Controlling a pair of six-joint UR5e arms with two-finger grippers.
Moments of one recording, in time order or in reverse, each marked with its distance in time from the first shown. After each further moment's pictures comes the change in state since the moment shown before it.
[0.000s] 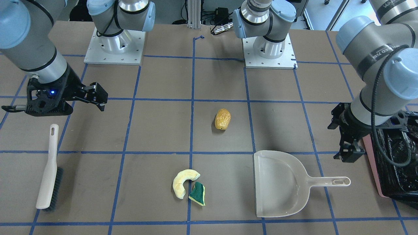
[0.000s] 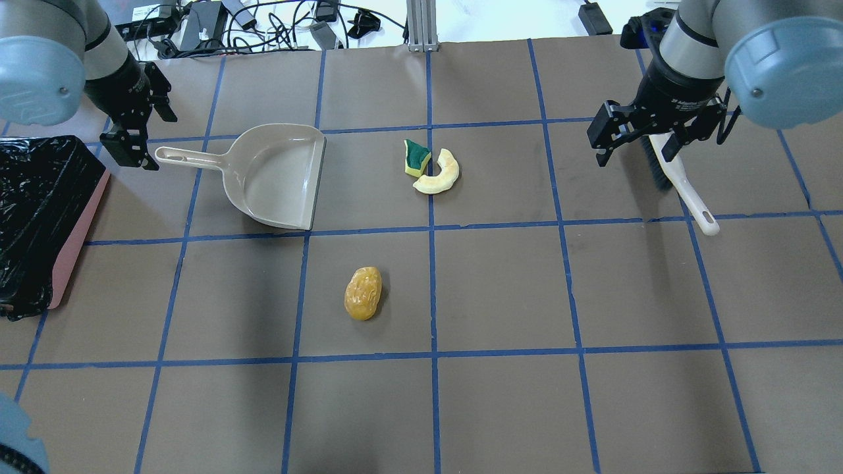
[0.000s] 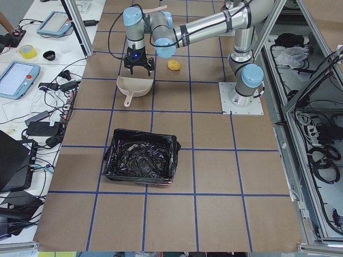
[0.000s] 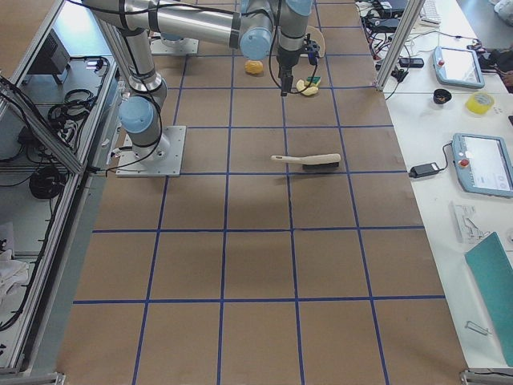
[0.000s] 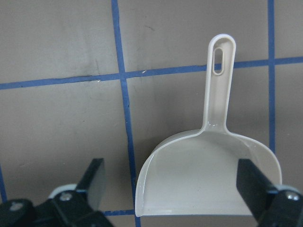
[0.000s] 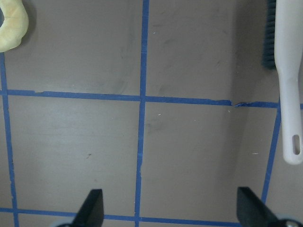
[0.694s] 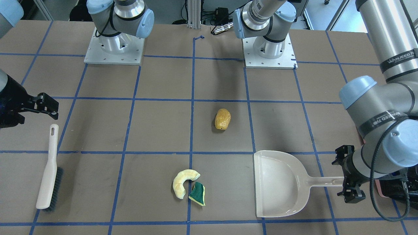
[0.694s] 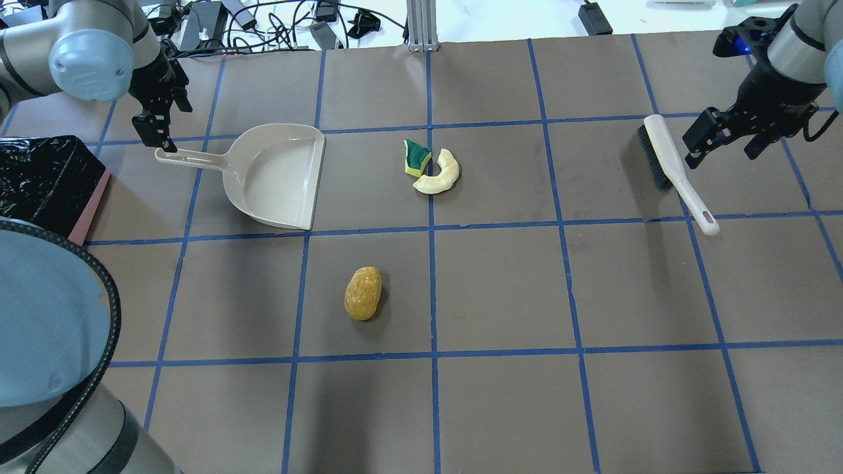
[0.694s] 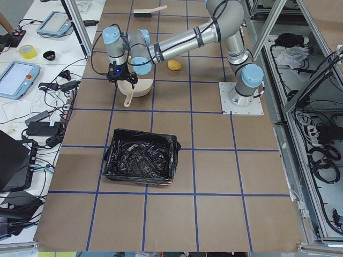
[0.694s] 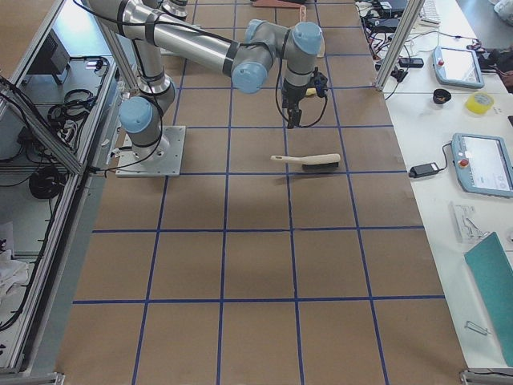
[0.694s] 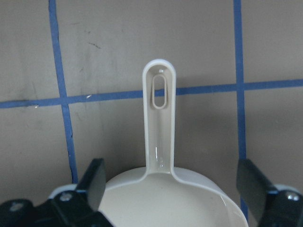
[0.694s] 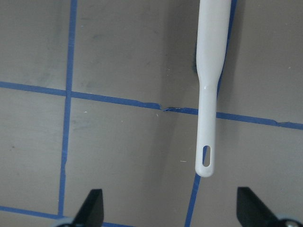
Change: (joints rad) left arm 0.000 -0.249 0.154 0.060 0.052 -0.003; right arm -0.223 0.052 0.040 -0.085 -0.027 -0.306
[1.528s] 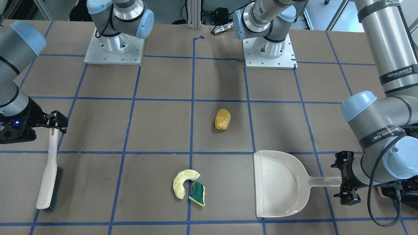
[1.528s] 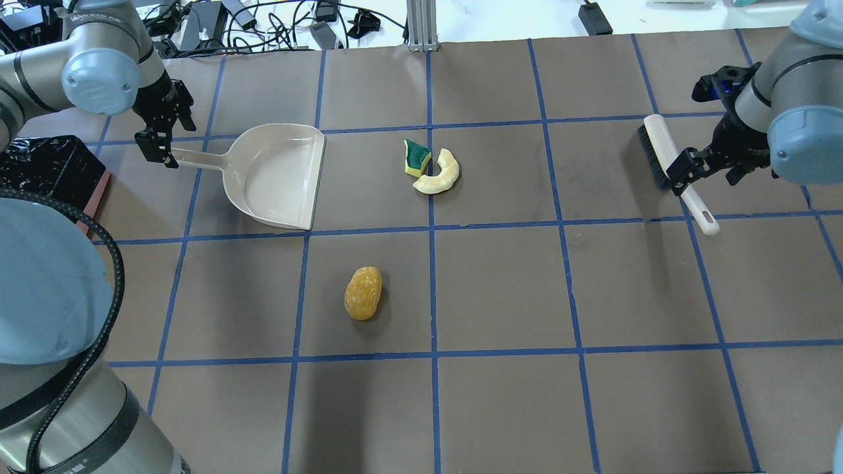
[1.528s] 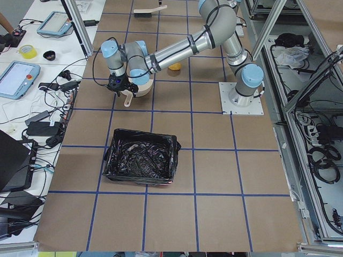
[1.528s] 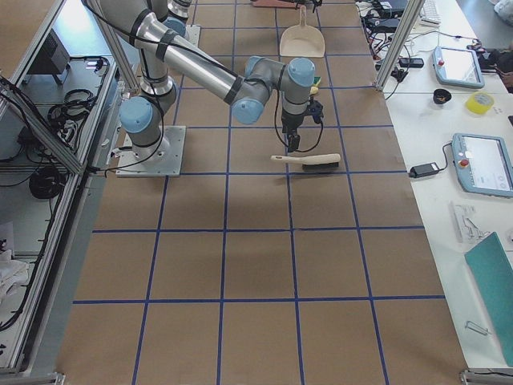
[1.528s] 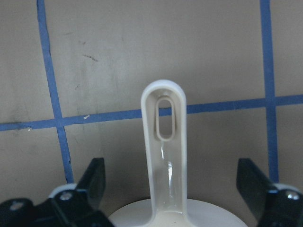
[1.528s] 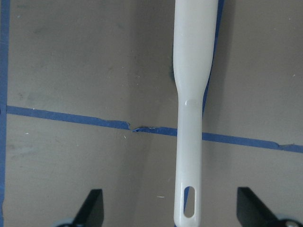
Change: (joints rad) left arm 0.037 -0.044 -0.009 0.005 -0.040 0.082; right arm -0.007 0.059 0.162 -0.272 -0.027 -0.007
